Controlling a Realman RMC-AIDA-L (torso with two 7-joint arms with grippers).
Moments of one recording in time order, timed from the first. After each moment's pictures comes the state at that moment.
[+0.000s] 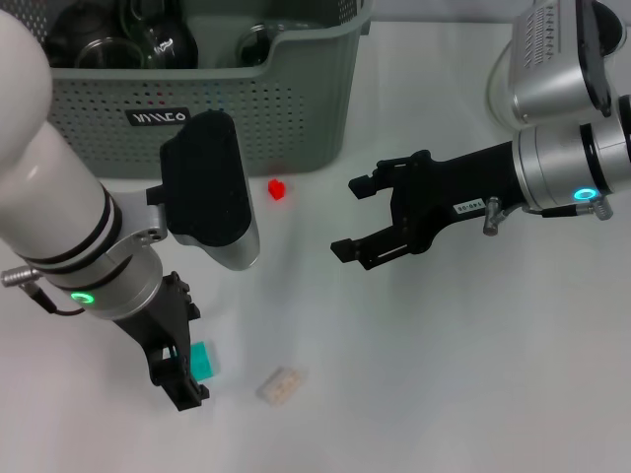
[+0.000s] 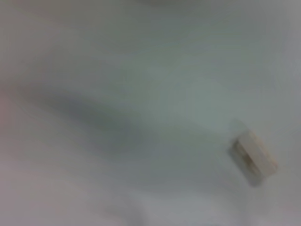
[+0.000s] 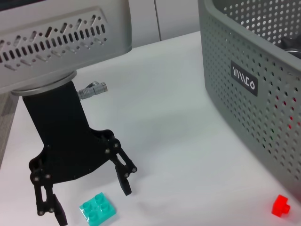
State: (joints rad) left arm -0.36 -2.18 1.64 1.57 2.76 1.72 -2.20; right arm 0.70 2.10 -1.29 -0.82 -1.99 -1.34 1.70
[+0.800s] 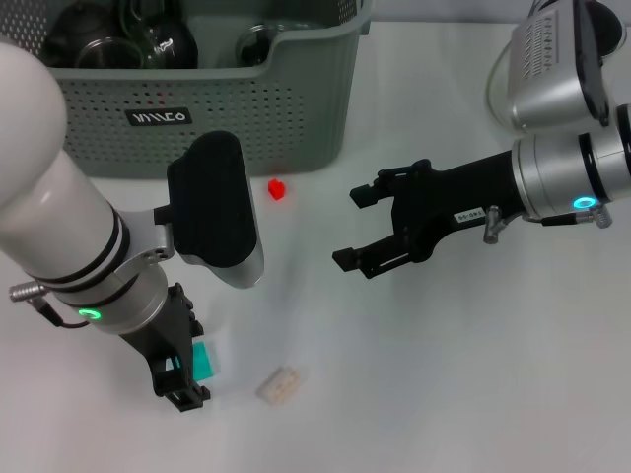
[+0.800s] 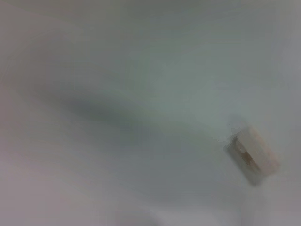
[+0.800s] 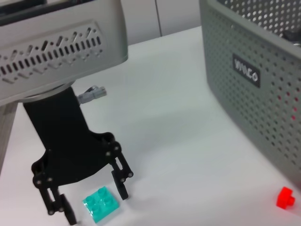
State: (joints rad) left arm -0.32 -2.18 1.69 1.55 2.78 1.67 -2.20; right arm 0.70 2.10 -1.29 -0.79 -1.99 -1.34 1.69
